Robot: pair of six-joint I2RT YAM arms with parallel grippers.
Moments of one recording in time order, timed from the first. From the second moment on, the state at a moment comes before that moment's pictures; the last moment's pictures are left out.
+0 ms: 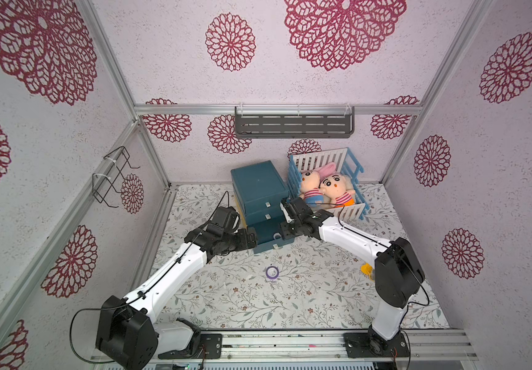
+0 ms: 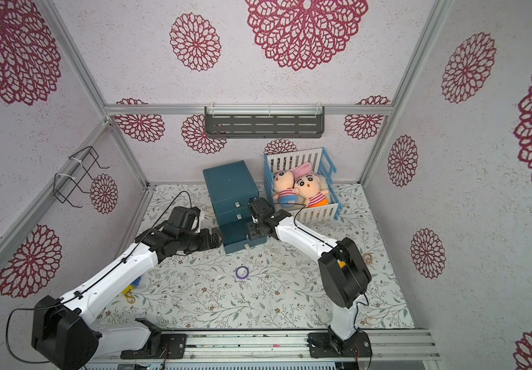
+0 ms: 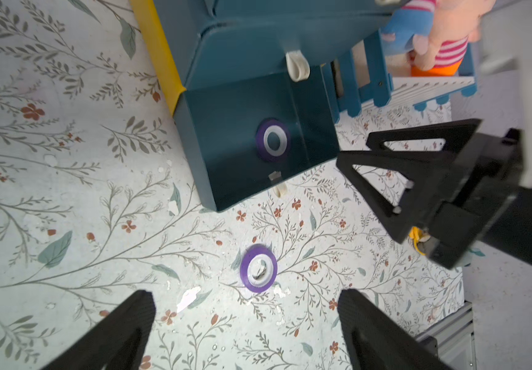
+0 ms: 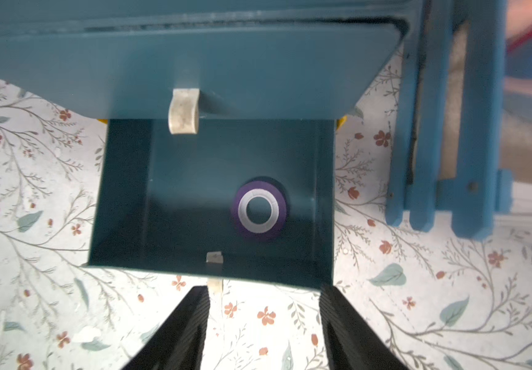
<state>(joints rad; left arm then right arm) -0.48 1.32 1.05 -0.66 0.14 -0.60 0.64 1.78 1.42 -0.58 0.06 0.26</state>
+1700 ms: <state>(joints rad) -0.92 1.92 1.39 -0.94 -0.01 -0.51 0.32 1.24 0.83 -0.51 -0.18 0.30</state>
